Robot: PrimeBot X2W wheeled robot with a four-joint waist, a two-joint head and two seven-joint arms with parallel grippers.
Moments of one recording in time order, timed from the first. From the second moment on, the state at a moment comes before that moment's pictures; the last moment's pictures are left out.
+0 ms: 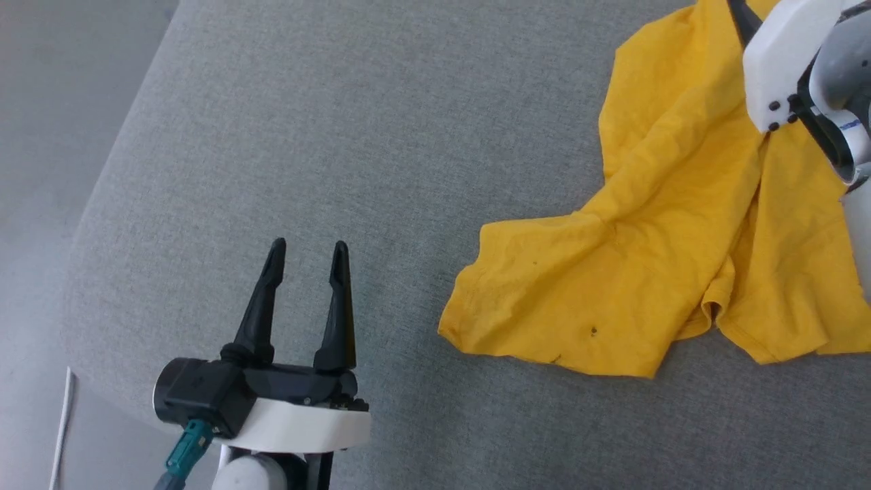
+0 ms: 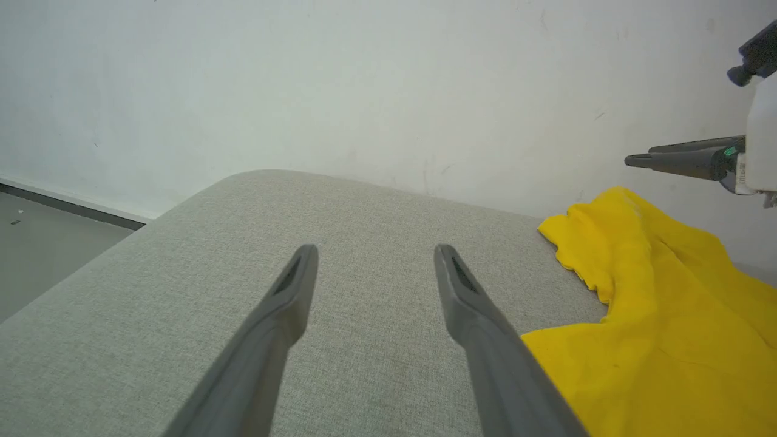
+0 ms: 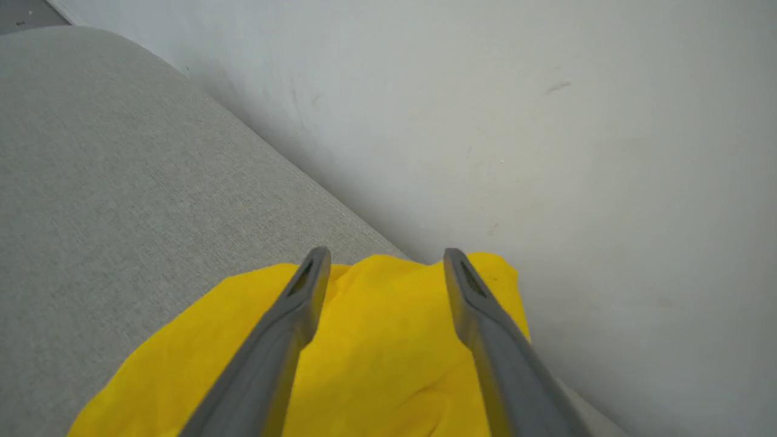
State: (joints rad) left arm -0.03 0.06 -0.20 -0.19 -0.22 0.06 -0.26; right arm -0.95 -0.34 0.24 0.44 0.12 0.13 0.40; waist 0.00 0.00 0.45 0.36
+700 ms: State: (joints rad) left arm 0.08 0.05 -0.15 -0.21 -0.16 0.04 -0.26; right arm -0.06 -0.16 -0.16 -0.27 0.15 0.13 0.57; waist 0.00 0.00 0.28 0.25
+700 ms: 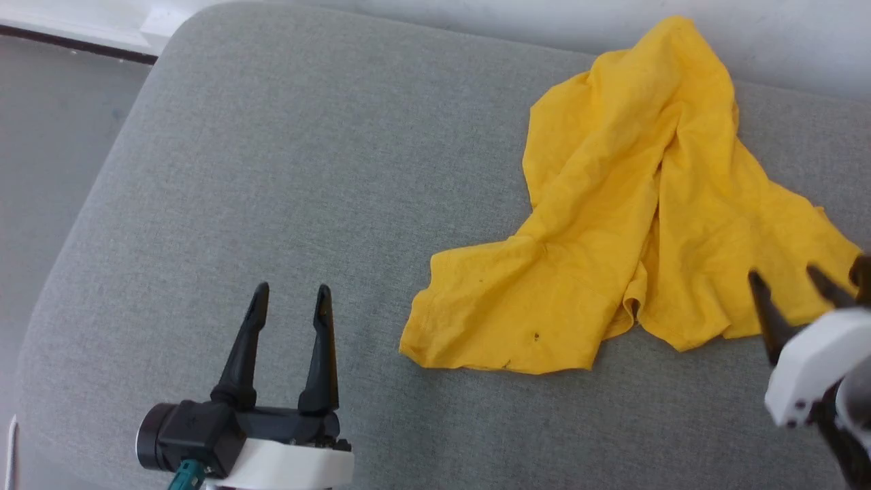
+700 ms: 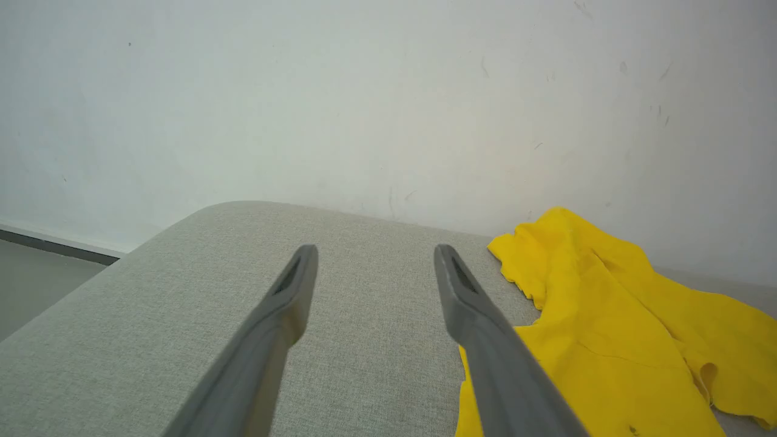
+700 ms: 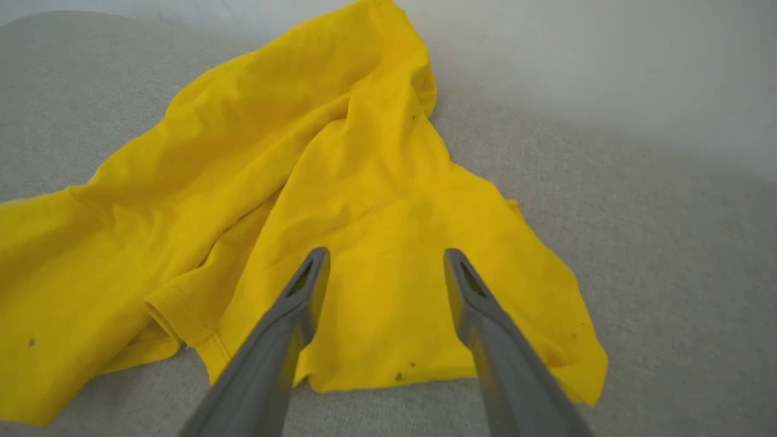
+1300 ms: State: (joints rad) left arm 0.10 0.05 -0.14 -0.22 -0.16 0.04 -0.26; right arm -0.03 -0.16 -0.15 -0.09 0.08 0.13 0.65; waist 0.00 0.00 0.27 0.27
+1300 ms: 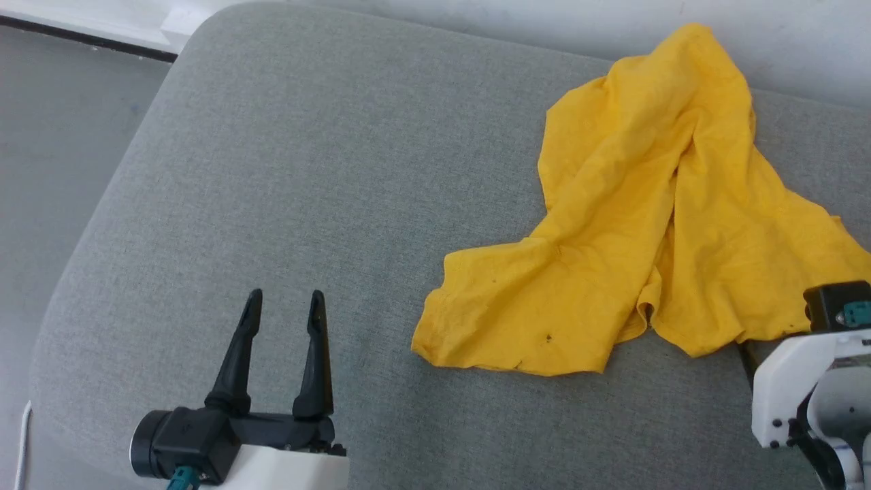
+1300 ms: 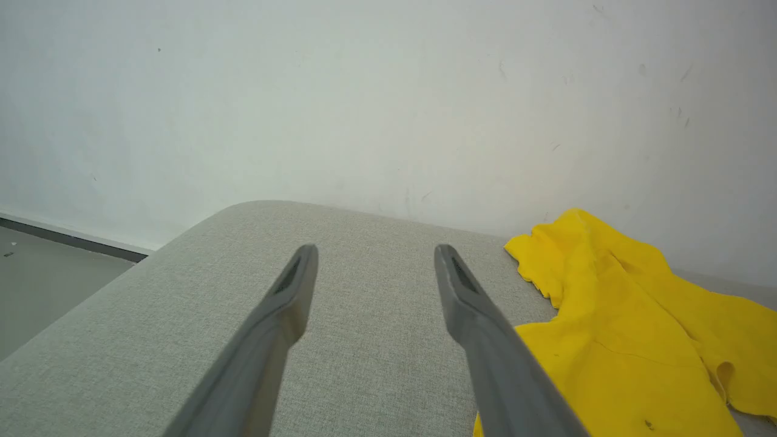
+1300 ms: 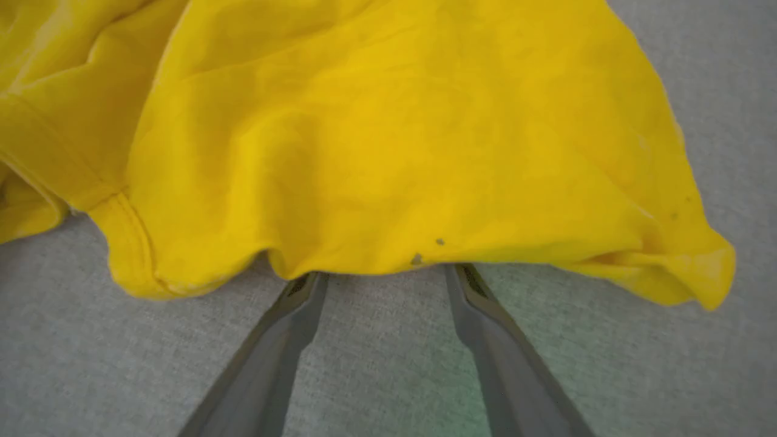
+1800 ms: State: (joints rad) left arm 0.10 0.05 -0.14 -0.21 -0.17 0.05 -0.26; right arm -0.11 -0.14 -0.21 -0.01 0.04 0.13 0.56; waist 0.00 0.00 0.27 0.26
